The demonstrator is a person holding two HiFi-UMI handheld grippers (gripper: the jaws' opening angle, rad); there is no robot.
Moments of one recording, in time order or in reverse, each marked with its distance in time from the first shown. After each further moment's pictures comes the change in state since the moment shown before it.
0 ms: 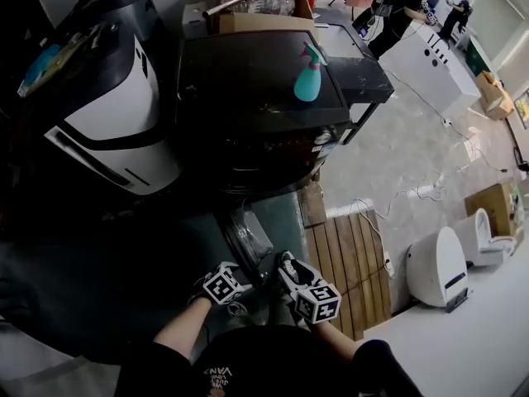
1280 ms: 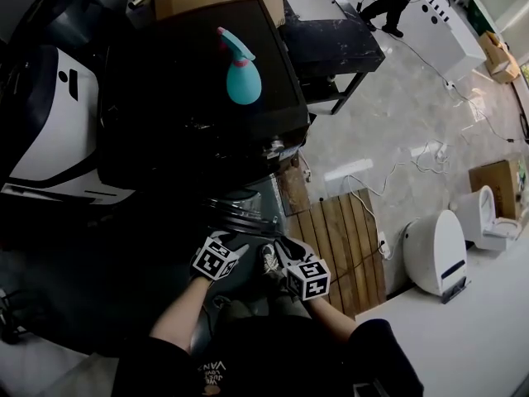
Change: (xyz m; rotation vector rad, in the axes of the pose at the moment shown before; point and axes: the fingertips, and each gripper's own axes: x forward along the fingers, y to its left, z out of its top) left arm 0.083 0.108 0.233 -0.156 -0.115 0.077; right arm 0.069 -0.217 0.074 0.024 0.069 -0.040
